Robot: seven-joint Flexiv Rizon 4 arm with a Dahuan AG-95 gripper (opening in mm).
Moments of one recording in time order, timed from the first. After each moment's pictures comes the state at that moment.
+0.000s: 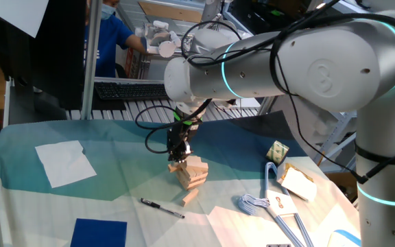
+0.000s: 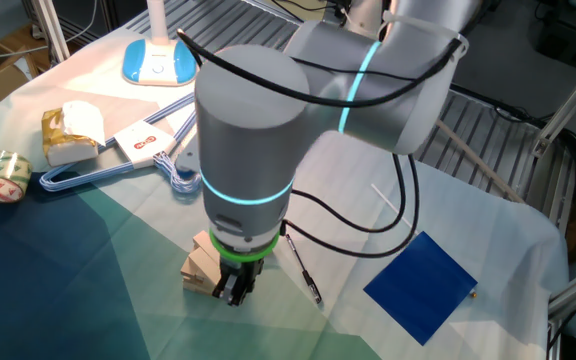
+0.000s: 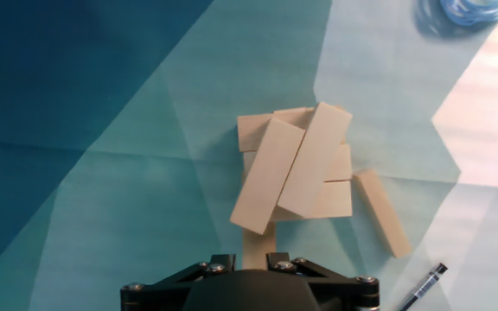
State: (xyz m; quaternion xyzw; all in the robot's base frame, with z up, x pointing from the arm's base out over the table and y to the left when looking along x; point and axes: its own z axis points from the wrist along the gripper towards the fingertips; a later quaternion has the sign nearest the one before) arm 0.651 0.076 0.073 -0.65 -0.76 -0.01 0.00
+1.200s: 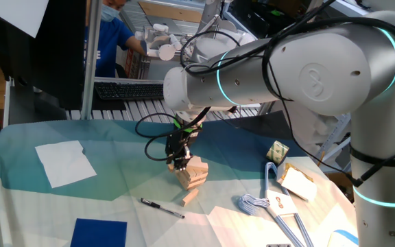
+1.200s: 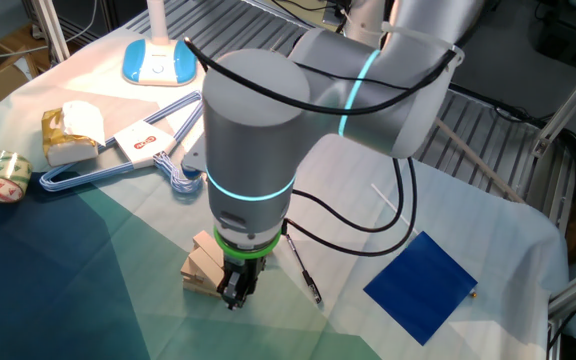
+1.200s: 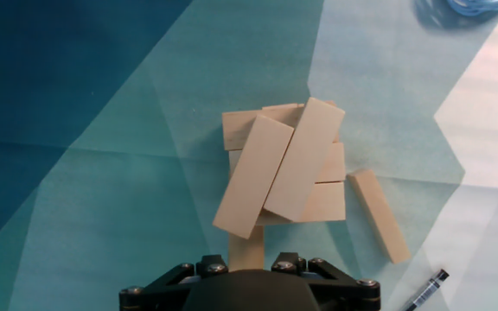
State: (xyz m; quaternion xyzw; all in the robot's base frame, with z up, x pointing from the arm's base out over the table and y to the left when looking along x) arm 0.646 0.076 0.054 -0.65 -0.76 -0.01 0.00
